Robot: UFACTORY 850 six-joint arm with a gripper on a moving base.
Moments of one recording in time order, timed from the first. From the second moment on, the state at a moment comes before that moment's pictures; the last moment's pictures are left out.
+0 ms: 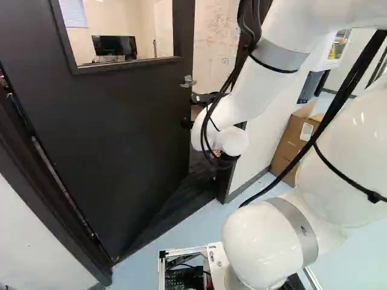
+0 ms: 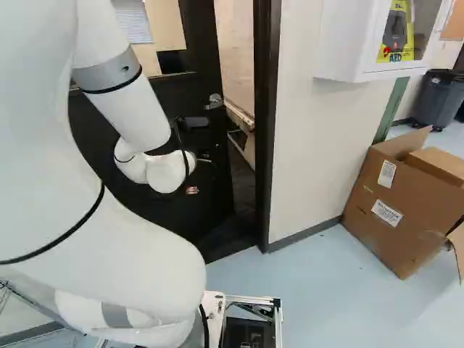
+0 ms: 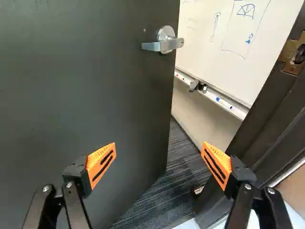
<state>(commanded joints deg) 8.5 7.4 -16.3 2.9 49.9 0.0</state>
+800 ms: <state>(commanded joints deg) 8.5 7.4 -16.3 2.9 49.9 0.0</state>
